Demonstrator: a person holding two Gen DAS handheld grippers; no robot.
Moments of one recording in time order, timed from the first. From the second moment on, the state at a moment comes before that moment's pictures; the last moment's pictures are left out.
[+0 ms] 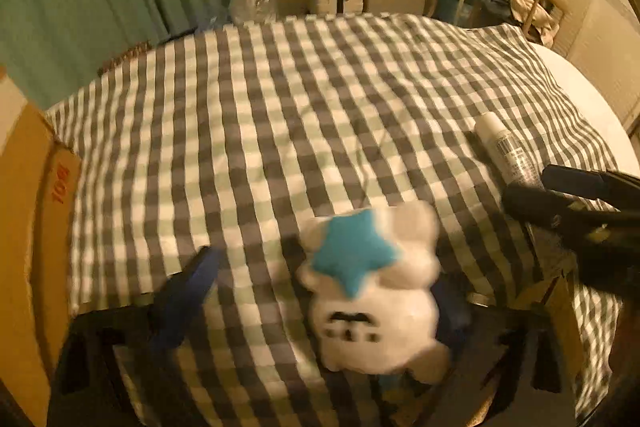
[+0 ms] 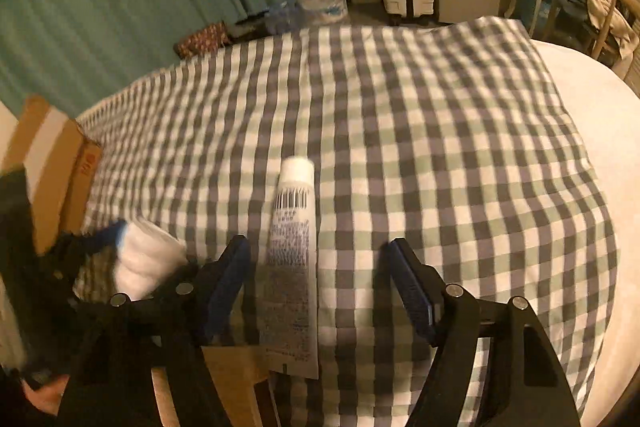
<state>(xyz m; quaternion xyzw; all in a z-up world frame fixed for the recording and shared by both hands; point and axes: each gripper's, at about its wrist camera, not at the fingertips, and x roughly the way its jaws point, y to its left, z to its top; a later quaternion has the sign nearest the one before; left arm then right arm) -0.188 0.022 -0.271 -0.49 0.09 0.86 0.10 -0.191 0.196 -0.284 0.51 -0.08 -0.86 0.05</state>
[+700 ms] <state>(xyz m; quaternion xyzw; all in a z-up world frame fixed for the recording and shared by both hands) -0.141 0.014 -0.193 -0.46 0.09 0.88 0.11 -0.121 0.208 -0.215 0.45 -0.10 -0.89 -0.01</state>
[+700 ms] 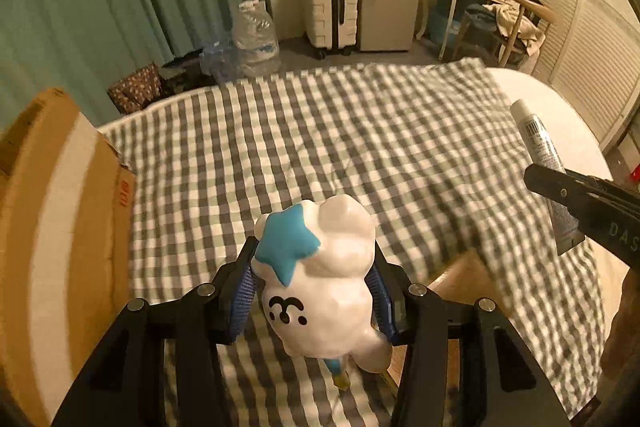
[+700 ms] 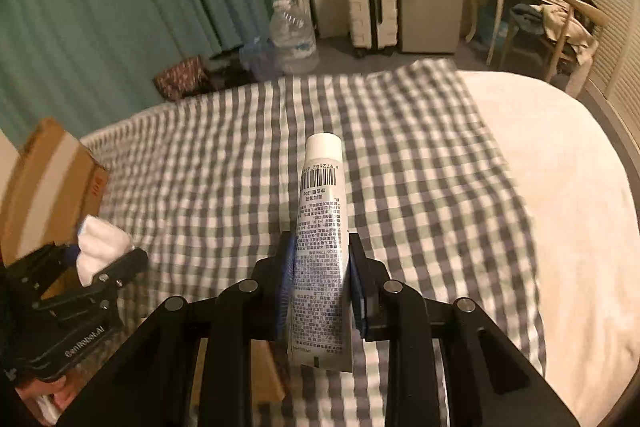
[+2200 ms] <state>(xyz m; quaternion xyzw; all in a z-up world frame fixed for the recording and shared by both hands) -0.051 -0.164 -0.003 -0.29 0.03 0.96 0.05 -0.016 0.081 -0.017 0.29 -0.09 -0.95 0.01</state>
